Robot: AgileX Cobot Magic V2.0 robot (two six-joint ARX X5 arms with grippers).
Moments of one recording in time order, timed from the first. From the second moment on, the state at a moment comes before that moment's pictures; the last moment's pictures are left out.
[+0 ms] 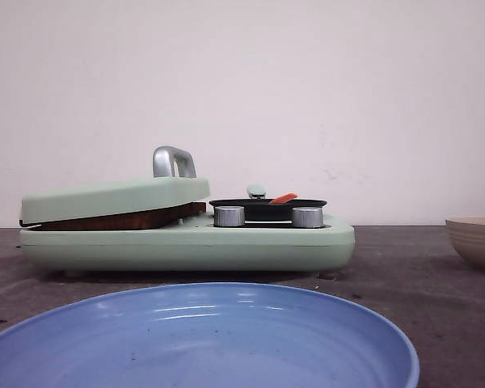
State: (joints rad) left arm -0.65 0.69 1.50 -1.05 -0.21 -0.07; right arm 0.32 0.65 0.77 -0.15 0.11 0.03
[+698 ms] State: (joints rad) left arm -0.65 0.66 1.43 -1.09 -0.21 -0.12; right arm 0.33 0.56 0.76 -0.12 0.16 0.03
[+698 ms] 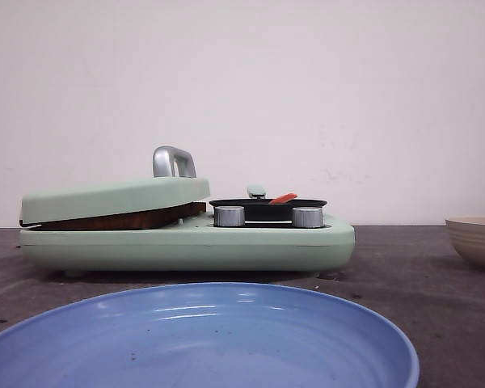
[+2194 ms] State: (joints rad) left arm 0.10 0.15 0.34 -0.21 0.12 -0.02; right arm 0.33 0.56 0.76 -0.12 0.16 0.03
